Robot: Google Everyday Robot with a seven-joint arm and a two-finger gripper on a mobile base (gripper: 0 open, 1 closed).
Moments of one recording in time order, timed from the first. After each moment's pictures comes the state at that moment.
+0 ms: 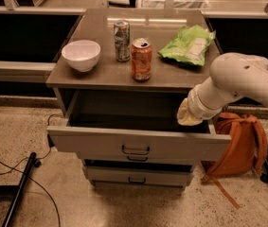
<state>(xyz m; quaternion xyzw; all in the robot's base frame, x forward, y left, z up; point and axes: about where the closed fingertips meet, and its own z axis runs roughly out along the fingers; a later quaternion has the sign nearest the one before) 0.570 -0.176 0.714 -0.72 0.67 -0.01 0.21</state>
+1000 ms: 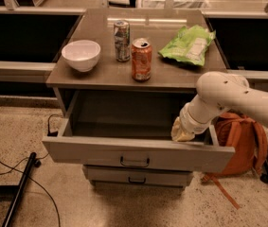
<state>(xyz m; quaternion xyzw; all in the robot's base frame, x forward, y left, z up) 0.556 -0.165 0.635 -0.73 0.67 0.06 0.15</state>
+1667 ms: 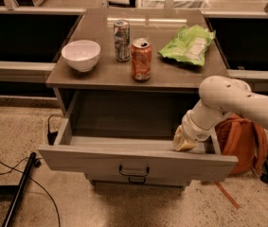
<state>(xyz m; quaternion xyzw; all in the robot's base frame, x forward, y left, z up) 0.524 -0.166 0.622 -0.73 0.67 0.10 0.12</state>
